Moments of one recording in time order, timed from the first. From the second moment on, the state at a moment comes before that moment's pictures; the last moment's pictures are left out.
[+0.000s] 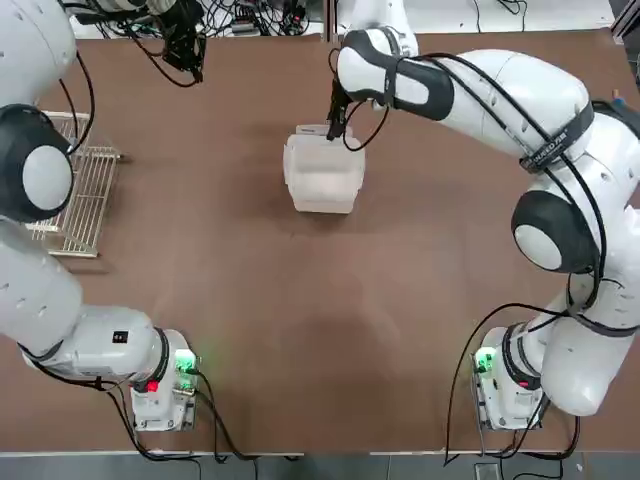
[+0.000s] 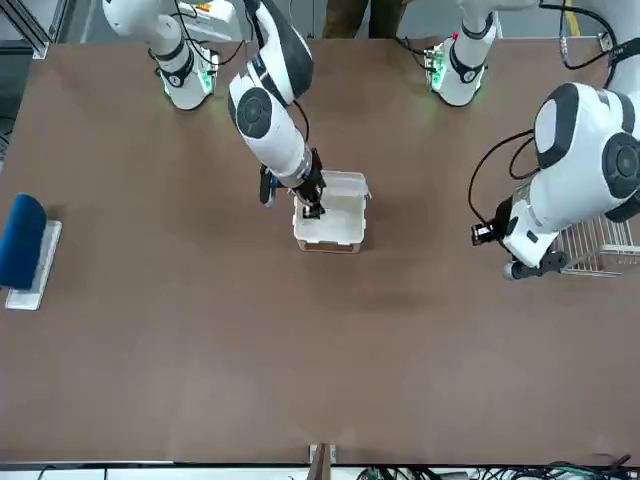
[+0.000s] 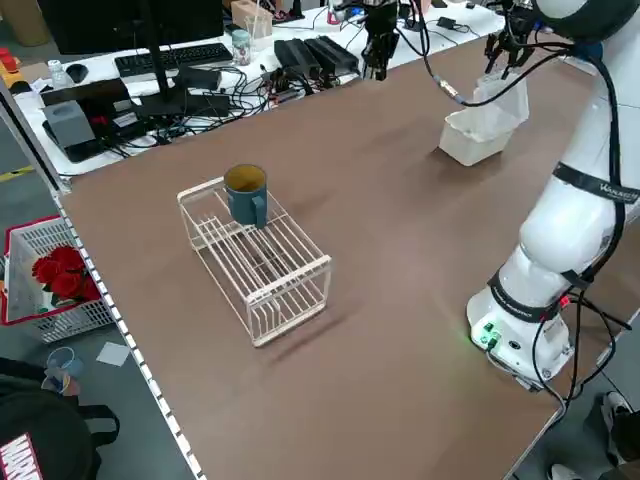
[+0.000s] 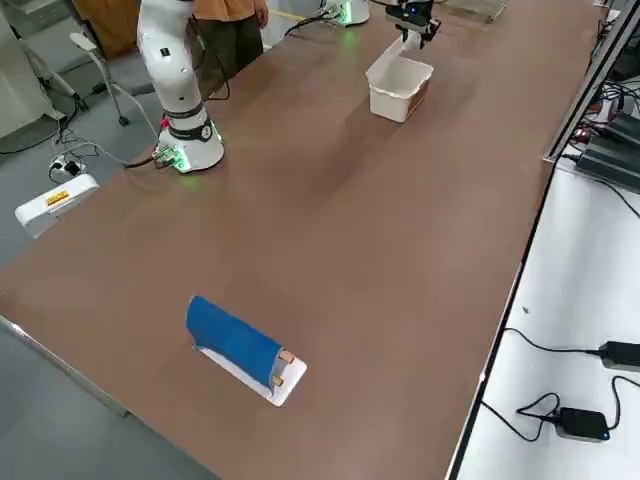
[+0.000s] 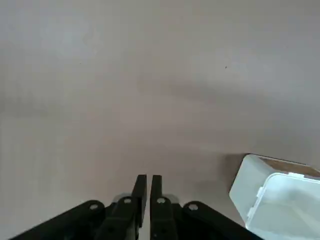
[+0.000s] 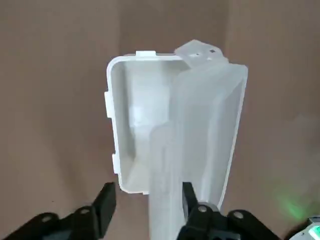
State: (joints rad) left arm -0.05 0.21 -0.14 -1.73 -0.15 1.86 -0.32; right arm 0.96 0.42 -0.27 -1.61 0.49 2.13 2.11
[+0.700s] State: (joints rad) left arm -0.08 0.24 -0.15 -1.73 -0.15 1.89 -0.39; right arm 1.01 0.48 -0.33 -1.59 0.49 2.11 2.05
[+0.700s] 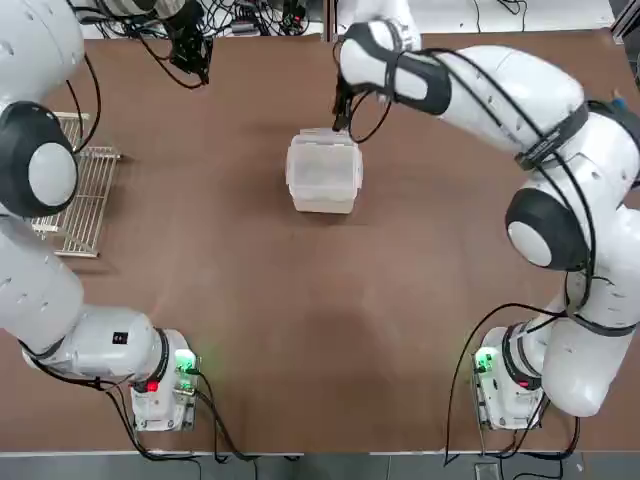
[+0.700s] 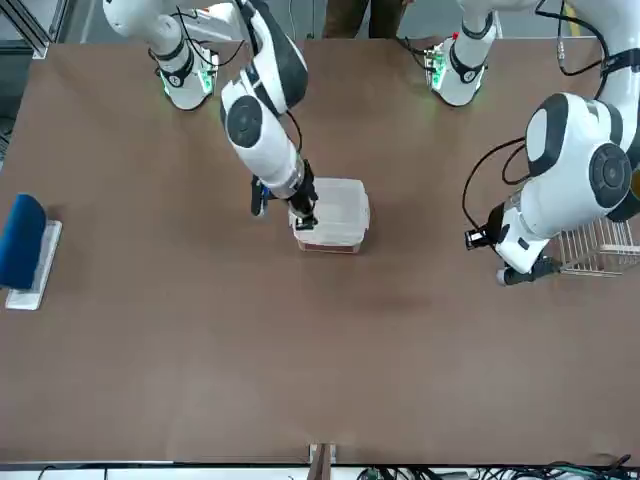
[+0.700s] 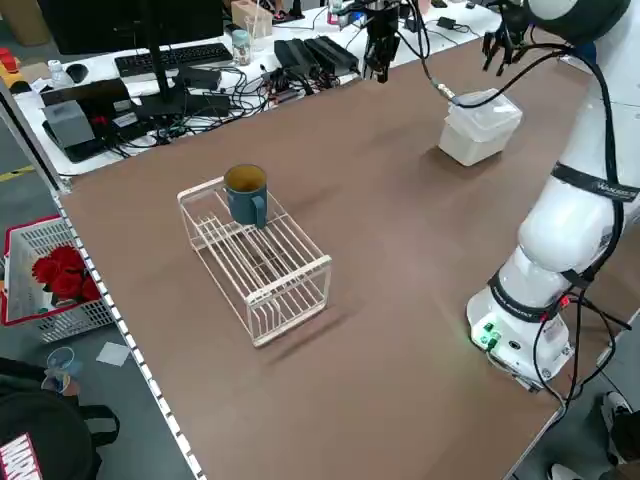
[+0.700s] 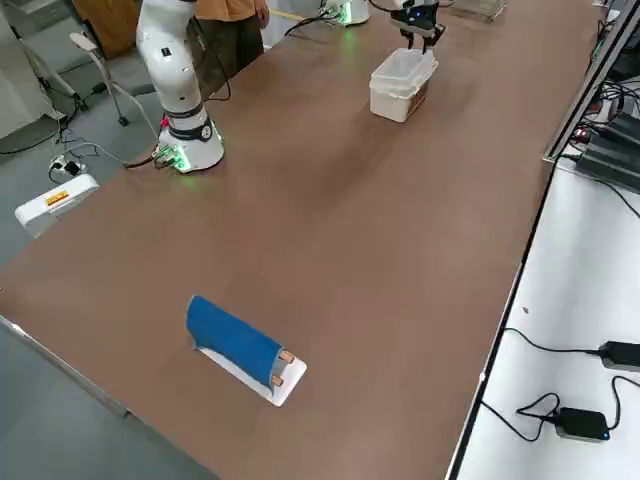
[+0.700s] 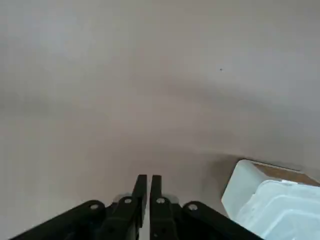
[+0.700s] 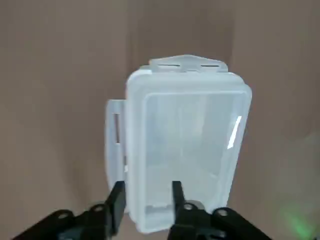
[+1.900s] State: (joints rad) left arm -0.33 0.34 -0.21 -2.01 -0.24 2.40 -0.75; right arm 1.08 0.60 -0.29 -1.58 0.52 2.34 2.06
